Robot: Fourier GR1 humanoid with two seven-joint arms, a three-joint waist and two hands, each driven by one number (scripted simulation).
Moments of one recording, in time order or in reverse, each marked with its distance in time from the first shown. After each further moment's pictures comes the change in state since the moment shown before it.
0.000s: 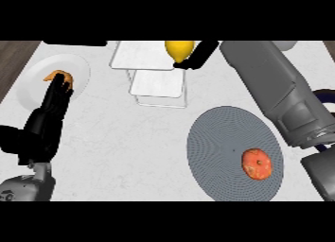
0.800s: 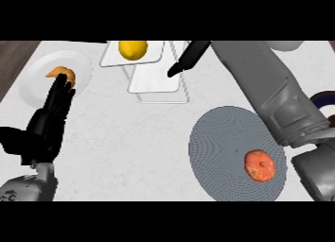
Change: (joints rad) left arm 0.000 -0.014 -0.005 -0.002 -0.009 -0.003 -0.007; right arm -0.055 0.044 -0.110 0.080 -0.104 0.158 0.015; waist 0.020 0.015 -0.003
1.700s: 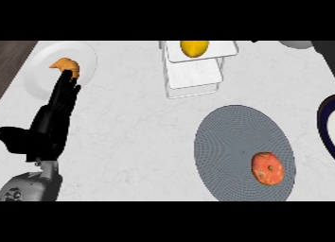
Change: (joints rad) left arm -0.025 -0.017 -0.015 -0.008 -0.005 -0.008 -0.009; right arm -0.007 -0.340 -0.120 0.103 -0.100 0.169 0.217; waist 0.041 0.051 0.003
